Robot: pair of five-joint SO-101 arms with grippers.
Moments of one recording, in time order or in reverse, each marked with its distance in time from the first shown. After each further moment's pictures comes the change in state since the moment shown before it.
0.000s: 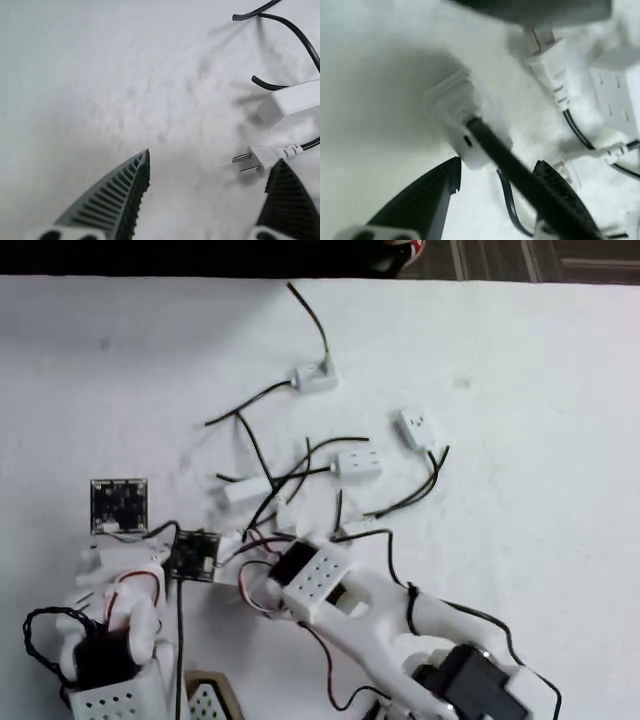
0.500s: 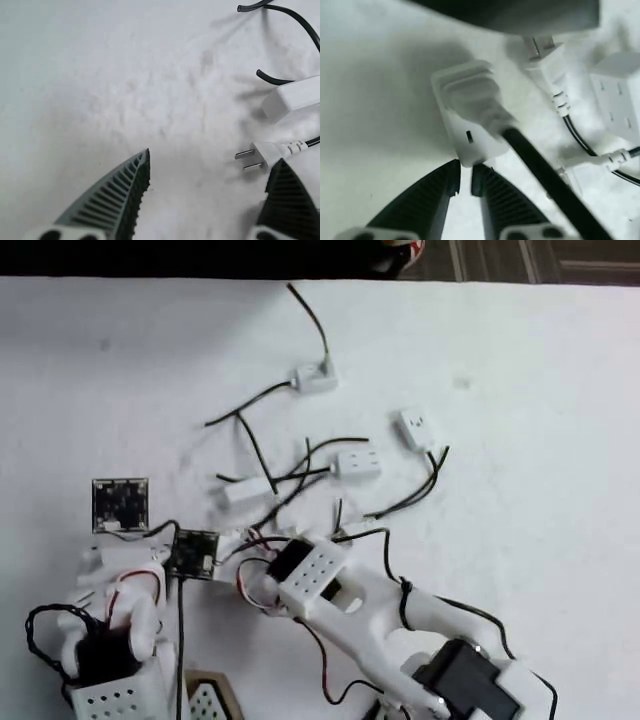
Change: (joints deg) left arm -0.1 0.1 1.0 0.0 0.0; right arm 1.2 2.7 -1.5 1.2 0.1
